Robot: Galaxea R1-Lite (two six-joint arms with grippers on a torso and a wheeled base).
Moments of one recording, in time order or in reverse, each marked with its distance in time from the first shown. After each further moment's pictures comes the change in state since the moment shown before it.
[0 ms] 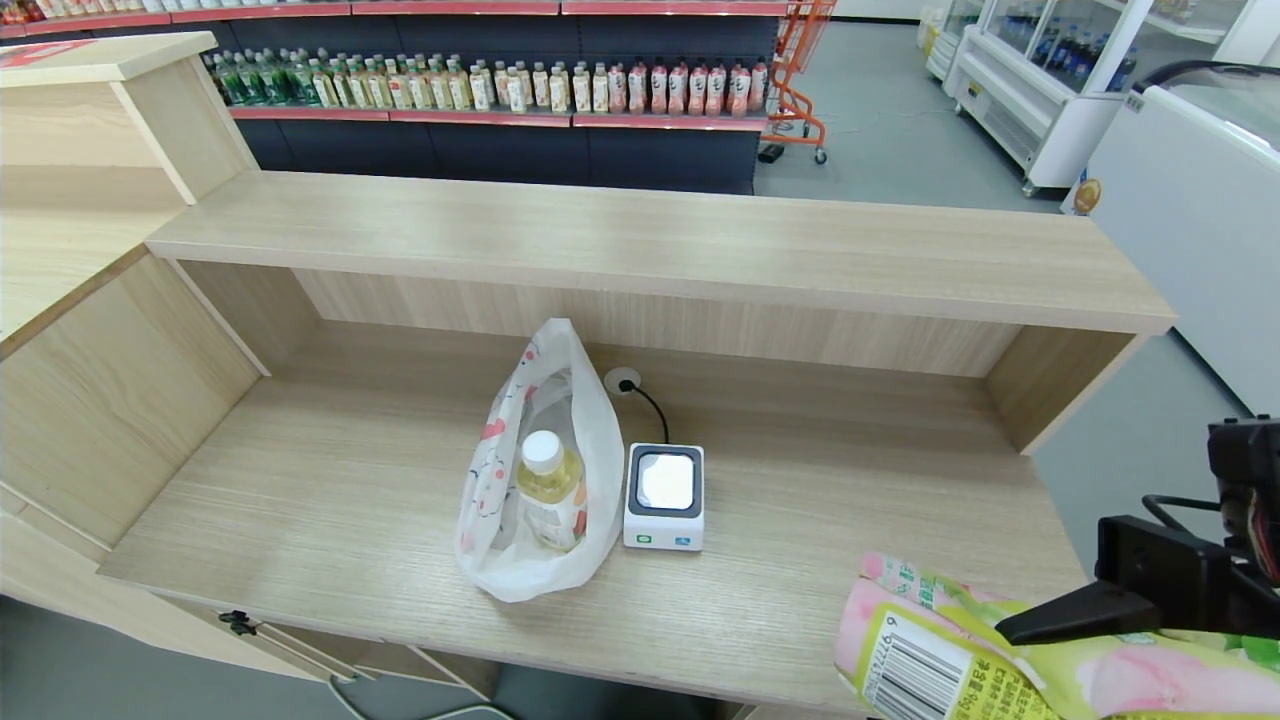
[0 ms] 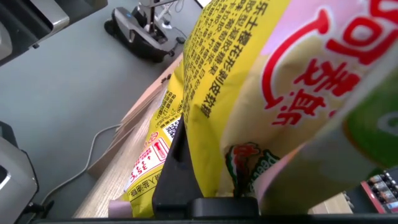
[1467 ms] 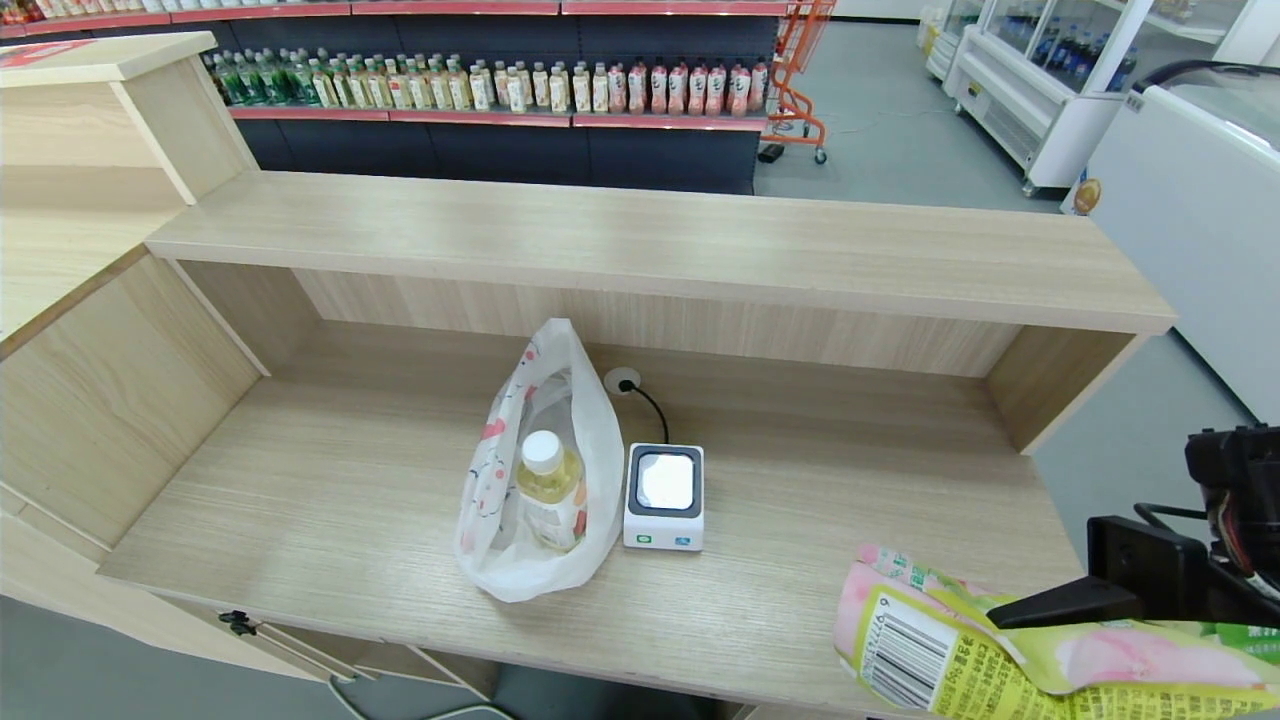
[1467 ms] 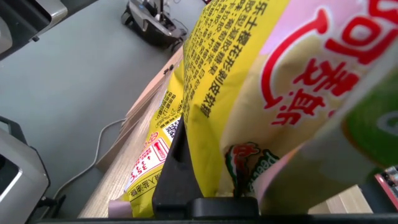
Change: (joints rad) left arm -0.001 0.000 0.000 0.000 0.000 0.000; right arm -0.044 0.045 -0.014 0.066 0.000 -0.051
